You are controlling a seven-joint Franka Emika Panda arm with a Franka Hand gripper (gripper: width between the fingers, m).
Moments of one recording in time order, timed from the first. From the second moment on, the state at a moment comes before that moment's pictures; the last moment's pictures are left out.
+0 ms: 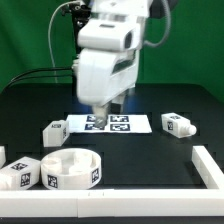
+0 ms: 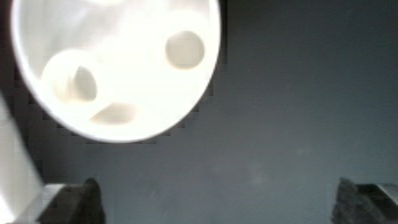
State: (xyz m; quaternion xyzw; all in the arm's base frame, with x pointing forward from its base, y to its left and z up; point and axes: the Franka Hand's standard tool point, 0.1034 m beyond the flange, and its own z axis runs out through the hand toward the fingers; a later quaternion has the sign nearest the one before) arm 0.545 -0.019 0.094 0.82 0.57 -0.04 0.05
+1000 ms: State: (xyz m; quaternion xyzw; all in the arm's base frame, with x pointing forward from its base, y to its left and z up) arm 0.547 -0.067 0.048 0.83 0.55 -0.02 0.03
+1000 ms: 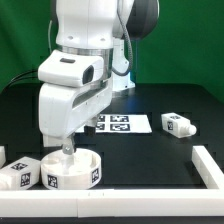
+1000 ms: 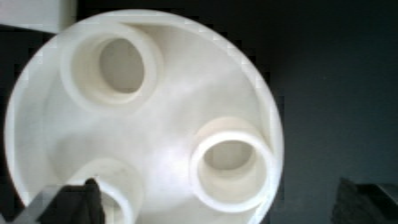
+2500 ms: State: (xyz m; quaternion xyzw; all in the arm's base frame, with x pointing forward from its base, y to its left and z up) arm 0.552 0.008 0.030 0.84 0.54 0.00 0.01
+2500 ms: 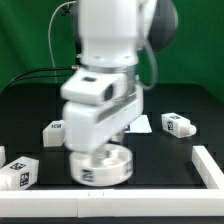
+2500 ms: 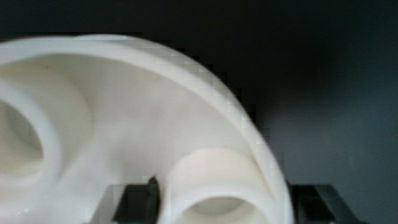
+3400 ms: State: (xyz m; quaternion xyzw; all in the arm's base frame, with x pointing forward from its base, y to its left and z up) arm 0.571 0.050 0.016 0.78 0.63 0.00 0.02
